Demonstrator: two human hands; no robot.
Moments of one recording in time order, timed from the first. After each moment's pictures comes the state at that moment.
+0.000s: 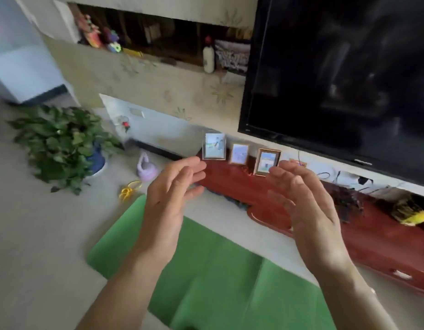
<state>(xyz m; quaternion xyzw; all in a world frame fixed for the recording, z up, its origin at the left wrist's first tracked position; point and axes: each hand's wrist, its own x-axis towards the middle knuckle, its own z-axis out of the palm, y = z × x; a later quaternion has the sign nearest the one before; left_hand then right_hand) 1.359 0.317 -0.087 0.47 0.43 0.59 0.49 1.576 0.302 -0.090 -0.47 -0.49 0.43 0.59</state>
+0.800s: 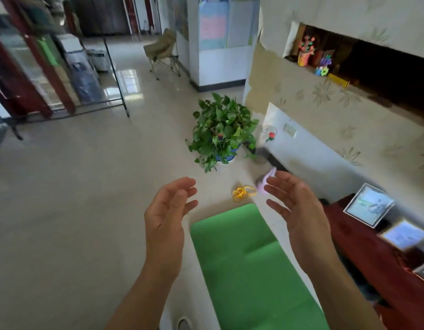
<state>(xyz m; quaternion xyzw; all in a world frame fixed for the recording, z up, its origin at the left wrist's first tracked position) 0.993 0.189 -0.119 0.21 0.57 0.76 0.21 1.150 0.336 -0.109 -0.32 -0.56 0.64 0.41</state>
